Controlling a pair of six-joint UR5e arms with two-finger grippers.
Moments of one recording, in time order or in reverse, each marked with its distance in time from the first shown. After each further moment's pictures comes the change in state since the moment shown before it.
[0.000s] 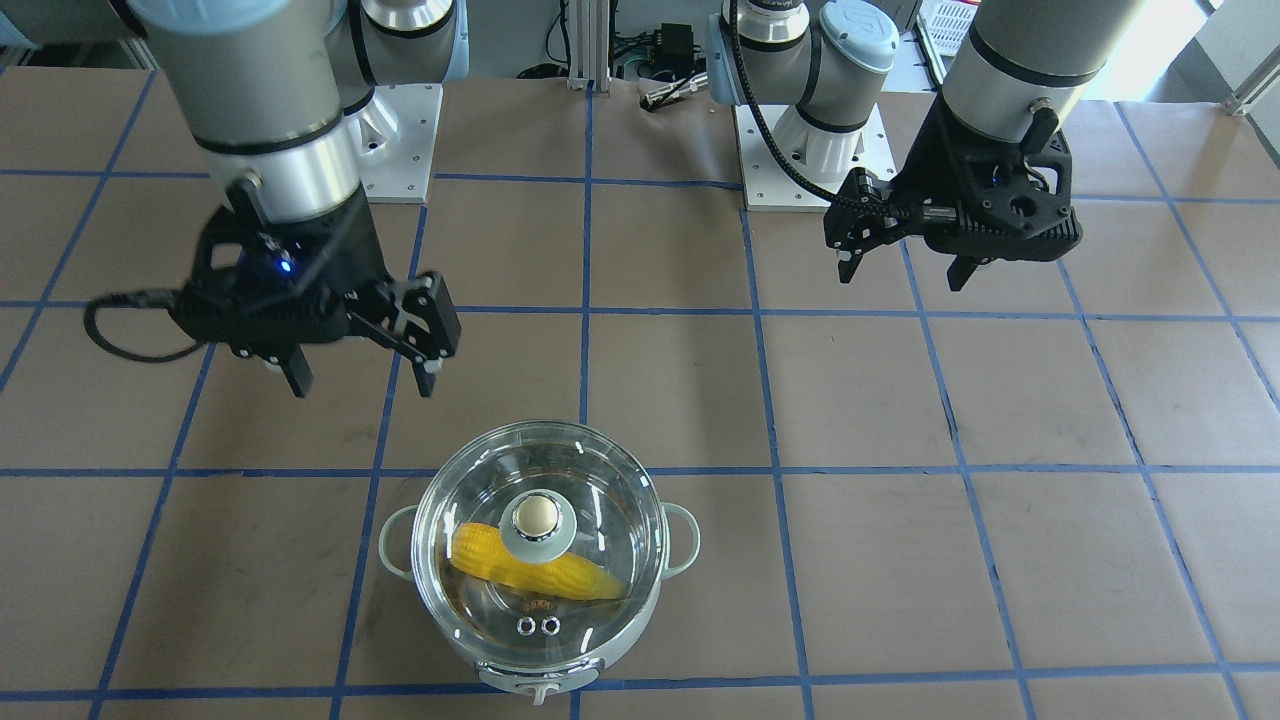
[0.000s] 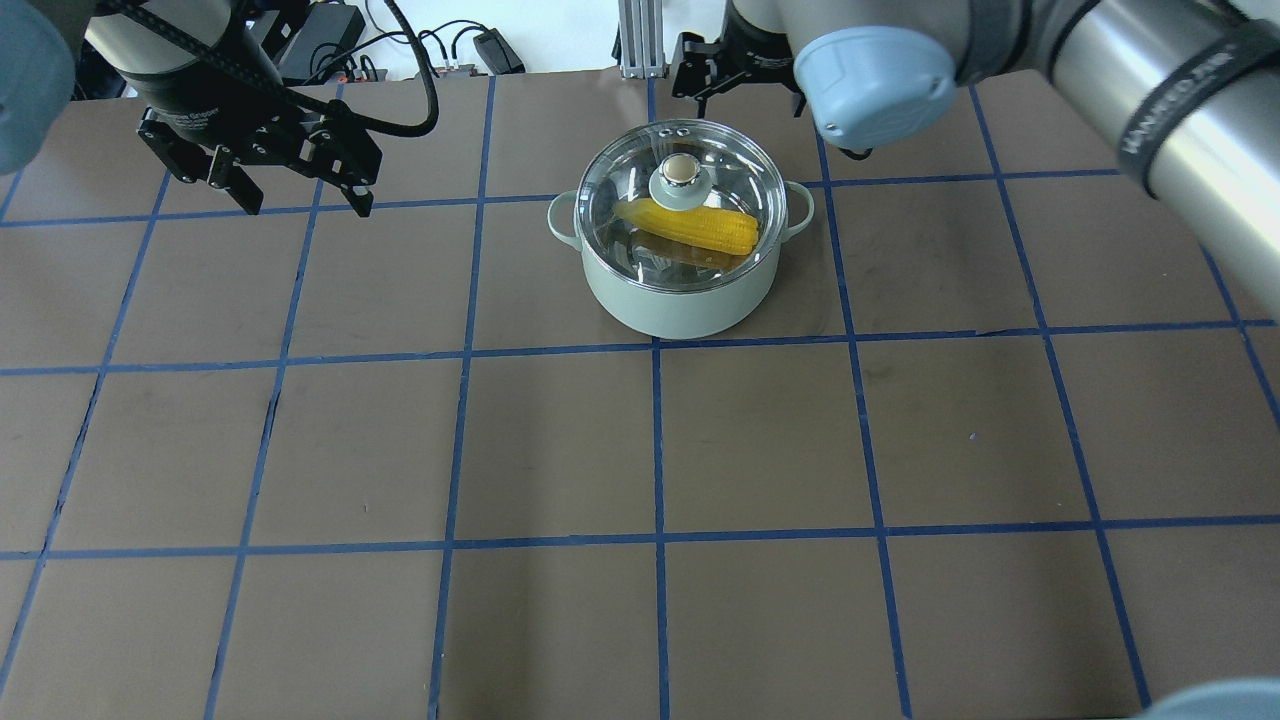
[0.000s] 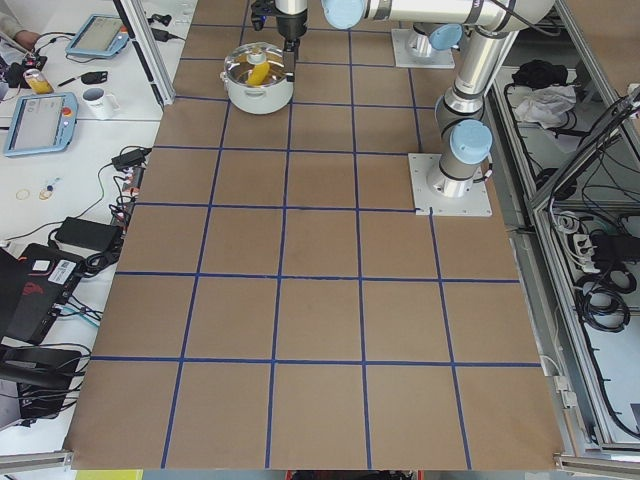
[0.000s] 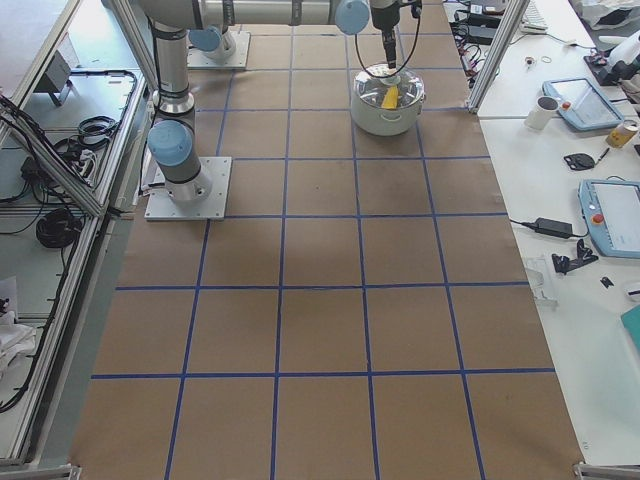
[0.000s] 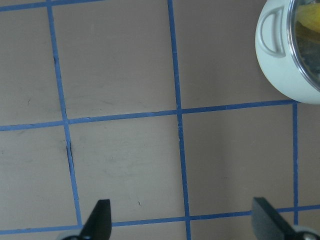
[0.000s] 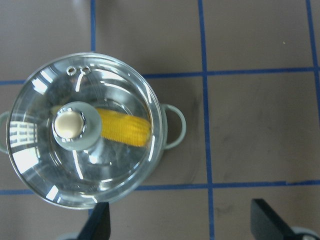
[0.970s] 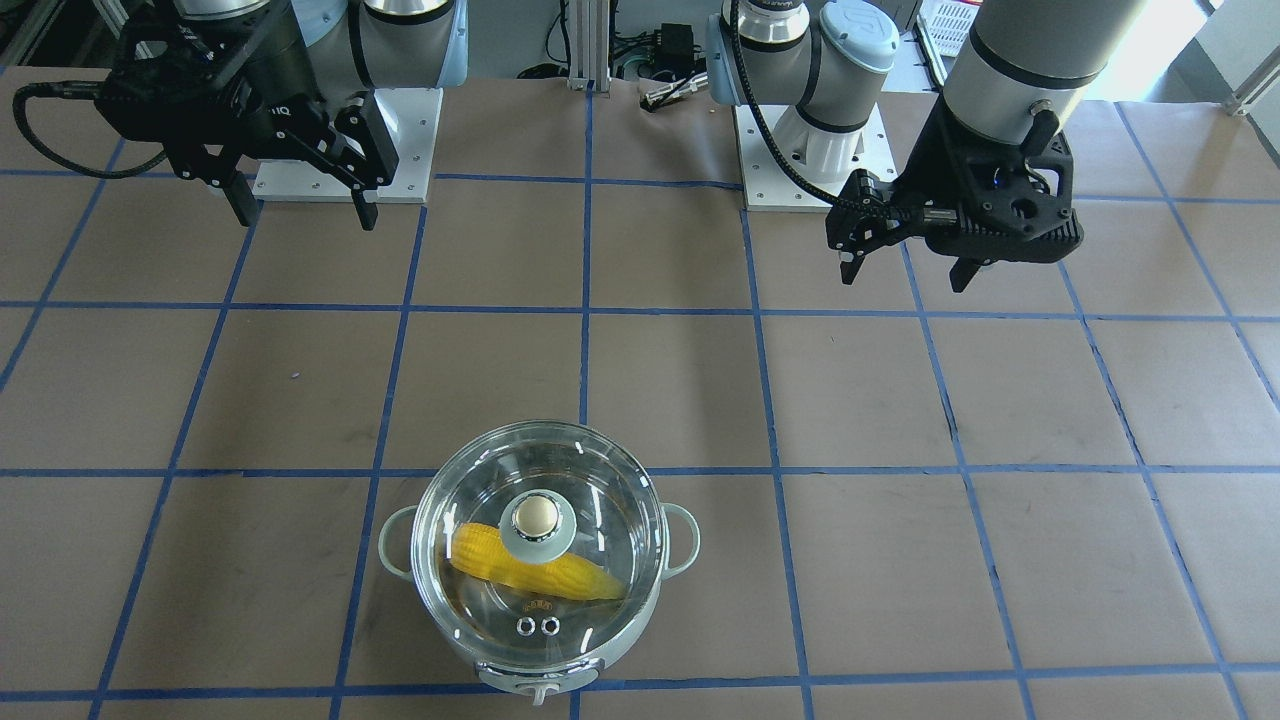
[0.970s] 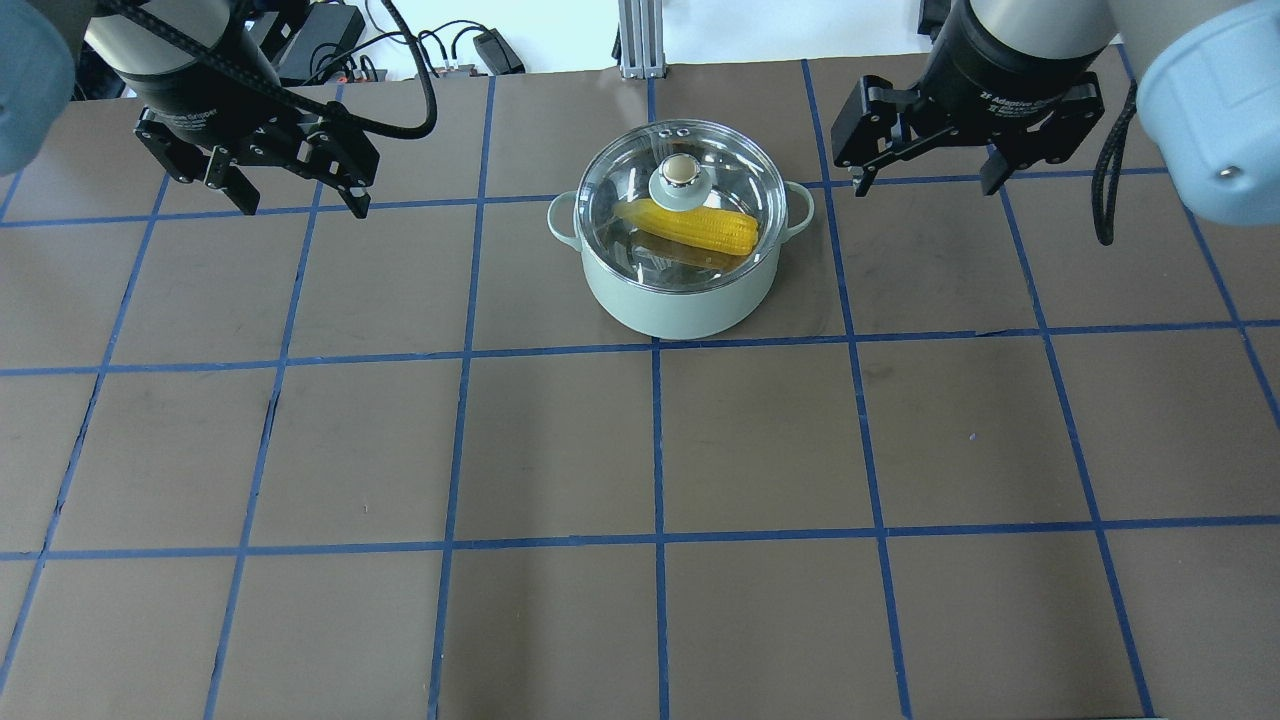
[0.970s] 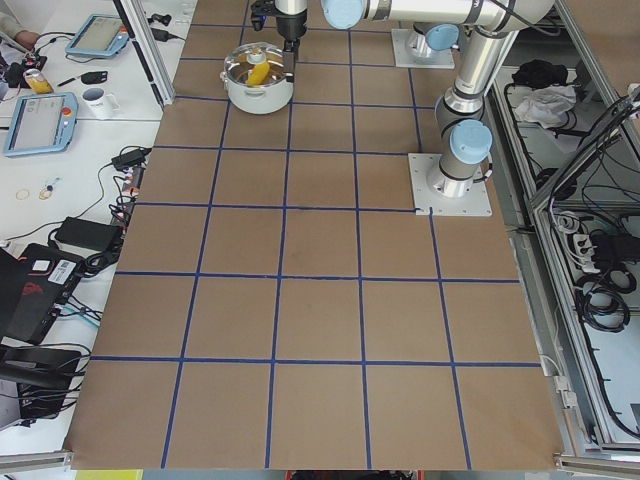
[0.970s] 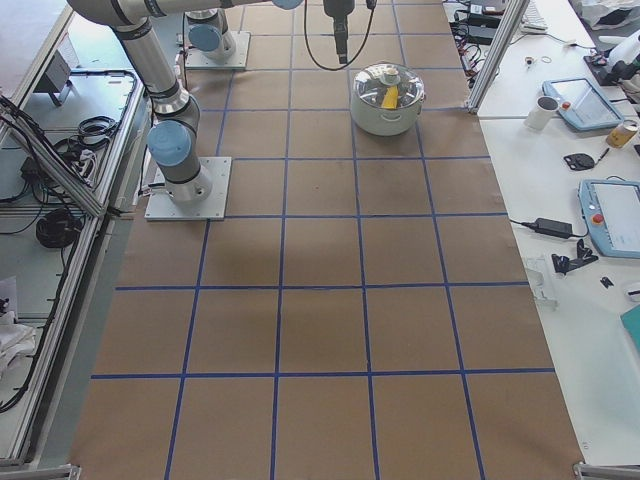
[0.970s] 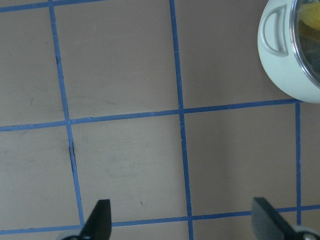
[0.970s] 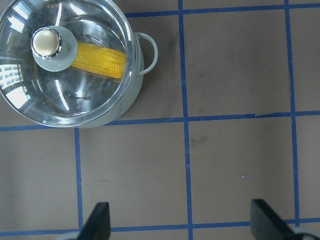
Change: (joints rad) left arm 0.001 -0.001 0.000 0.000 0.007 0.005; right arm -0.054 -0.204 0.076 0.251 0.005 -0.041
